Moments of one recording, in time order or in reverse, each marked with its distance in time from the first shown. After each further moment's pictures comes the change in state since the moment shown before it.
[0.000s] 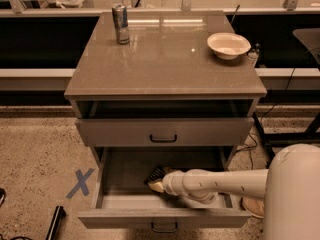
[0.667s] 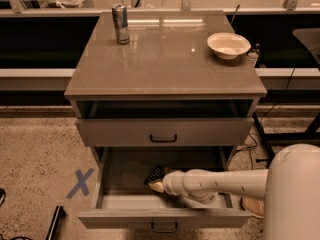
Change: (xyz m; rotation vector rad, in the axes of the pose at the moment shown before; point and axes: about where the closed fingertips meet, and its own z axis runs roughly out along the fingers) arm 0.000 0.000 0.000 0.000 0.000 0.000
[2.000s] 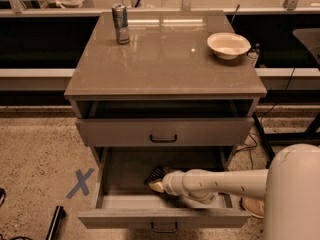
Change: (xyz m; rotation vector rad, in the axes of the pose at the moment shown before) arm 0.000 0.000 0.000 0.000 0.000 0.000
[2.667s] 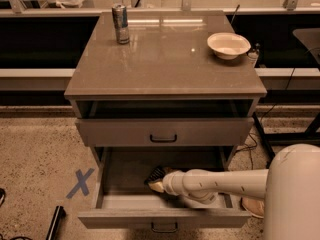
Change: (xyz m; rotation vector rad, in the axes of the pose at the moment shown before) arm 0.000 0.000 0.000 0.000 0.000 0.000
